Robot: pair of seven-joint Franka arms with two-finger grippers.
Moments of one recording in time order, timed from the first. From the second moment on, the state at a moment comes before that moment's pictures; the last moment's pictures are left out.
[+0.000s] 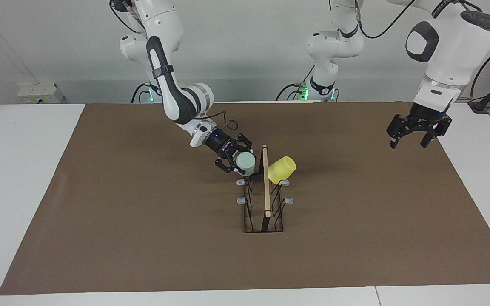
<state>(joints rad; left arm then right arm) -0.10 0.00 0.11 -1.74 -0.03 1.93 0.11 0.35 0.23 0.17 -2.18 2.51 2.49 -2.58</state>
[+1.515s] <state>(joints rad) -0.08 0.00 0.13 -1.60 -0.03 1.60 0.20 0.24 0.05 0.20 -2.06 1.61 2.78 -2.31</state>
